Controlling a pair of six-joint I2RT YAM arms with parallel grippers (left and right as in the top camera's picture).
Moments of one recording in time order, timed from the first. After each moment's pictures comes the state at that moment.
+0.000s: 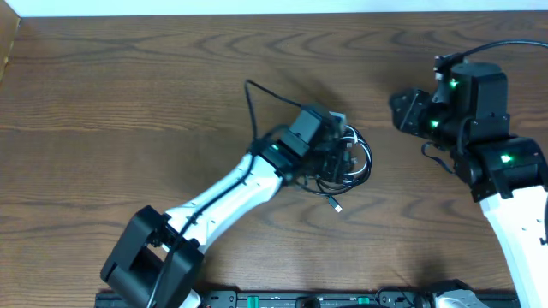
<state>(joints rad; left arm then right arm) -0.72 1.69 1.13 -0.39 0.33 -0.43 0.18 1.23 1.26 -0.77 -0.12 0.52</state>
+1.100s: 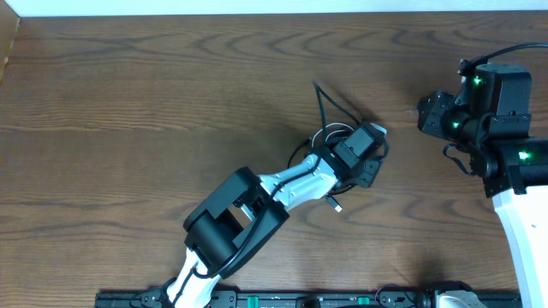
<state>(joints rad) -0.89 2.09 1.31 -0.16 0.06 -0.33 0.07 1.23 1.26 -0.83 -0.06 0.42</state>
